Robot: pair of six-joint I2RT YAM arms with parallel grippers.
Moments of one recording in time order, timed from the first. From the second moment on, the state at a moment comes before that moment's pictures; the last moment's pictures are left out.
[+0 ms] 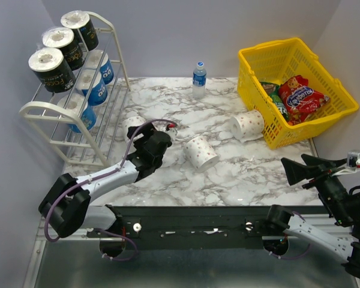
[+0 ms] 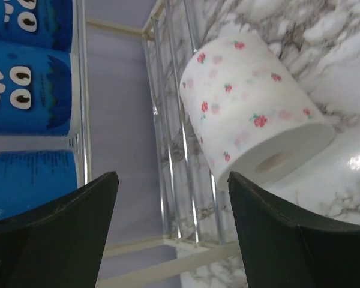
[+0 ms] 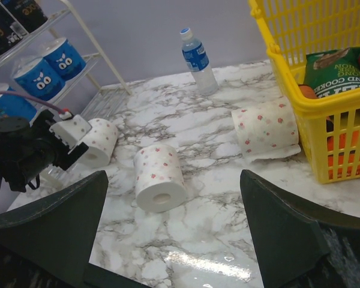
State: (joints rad) left arm -0.74 1.29 0.73 0.00 -0.94 0.62; right arm 1.02 0.11 0.99 -0.82 0.69 0.33
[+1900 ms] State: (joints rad) left arm -0.60 1.68 0.68 0.43 -0.84 1.08; right arm 1.02 0.12 1.01 -0.79 0.76 0.23
